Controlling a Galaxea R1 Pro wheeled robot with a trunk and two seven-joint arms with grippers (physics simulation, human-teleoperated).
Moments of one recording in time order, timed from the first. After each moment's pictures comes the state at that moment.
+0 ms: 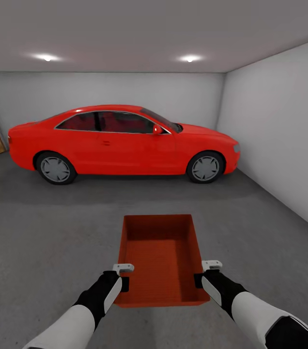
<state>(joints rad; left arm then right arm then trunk) -0.66 -0.17 -0.07 -0.46 0.13 0.52 0.27 -0.77 0.00 0.59 -0.26 -0.60 0.35 -0.26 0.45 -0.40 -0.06</state>
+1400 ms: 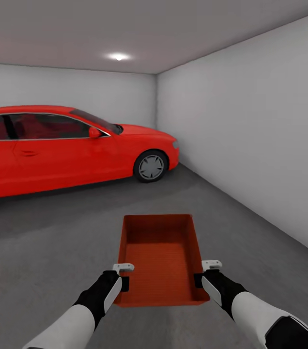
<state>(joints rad) -0.66 -0.17 -0.07 -0.46 0.13 0.52 0.27 -0.77 0.00 0.59 -0.26 -0.60 0.35 -0.26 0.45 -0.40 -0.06</state>
